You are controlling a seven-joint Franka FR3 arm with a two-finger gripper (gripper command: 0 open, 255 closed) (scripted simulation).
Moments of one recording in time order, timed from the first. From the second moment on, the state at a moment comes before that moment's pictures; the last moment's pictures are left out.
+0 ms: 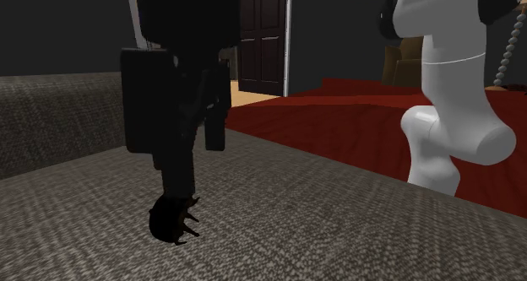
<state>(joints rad) 0.18 0.28 0.48 -1.38 -0.12 1.68 0.70</state>
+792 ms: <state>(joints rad) 0.24 0.42 0.48 -1.29 -0.18 1.73 0.75</state>
